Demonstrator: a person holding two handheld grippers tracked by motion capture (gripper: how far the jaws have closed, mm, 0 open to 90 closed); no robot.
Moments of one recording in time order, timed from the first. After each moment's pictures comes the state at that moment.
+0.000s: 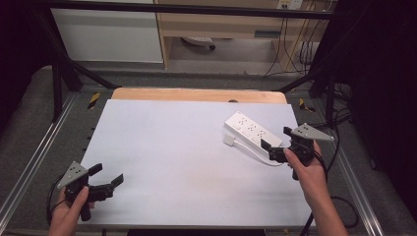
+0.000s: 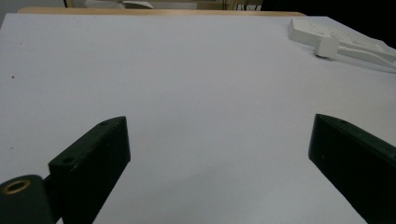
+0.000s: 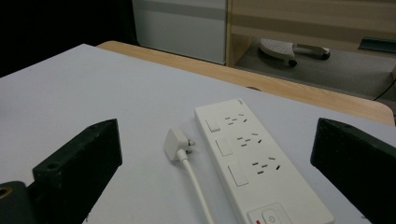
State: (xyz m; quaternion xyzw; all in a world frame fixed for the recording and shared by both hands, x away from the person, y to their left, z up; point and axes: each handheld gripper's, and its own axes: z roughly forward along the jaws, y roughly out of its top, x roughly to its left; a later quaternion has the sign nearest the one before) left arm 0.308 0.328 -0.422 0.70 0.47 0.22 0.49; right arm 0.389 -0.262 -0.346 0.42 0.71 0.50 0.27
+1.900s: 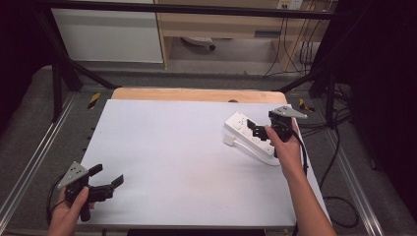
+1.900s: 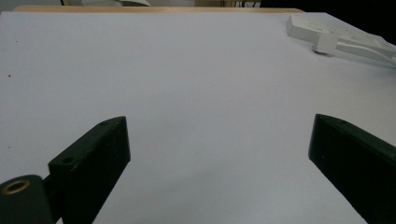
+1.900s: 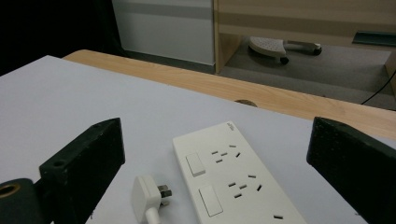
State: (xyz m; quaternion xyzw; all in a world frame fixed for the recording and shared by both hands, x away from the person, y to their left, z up) left arm 0.308 0.328 -0.423 0.70 0.46 0.22 0.49; right arm 0.470 -0.234 -0.367 0.45 0.69 0.49 0.27
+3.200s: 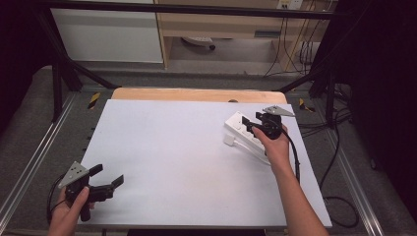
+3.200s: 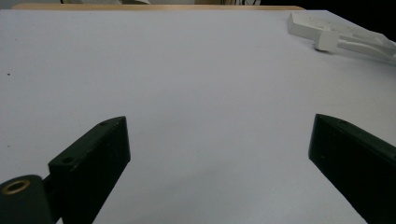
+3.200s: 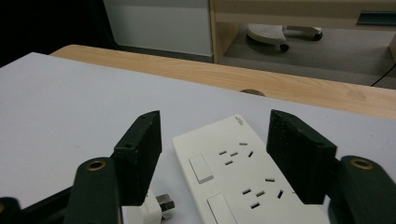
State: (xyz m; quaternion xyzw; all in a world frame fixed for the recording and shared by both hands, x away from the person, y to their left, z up) left arm 0.309 0.328 -0.424 0.71 0.46 0.22 0.49; right arm 0.492 -0.216 -0.388 0.48 0.69 0.48 0.26
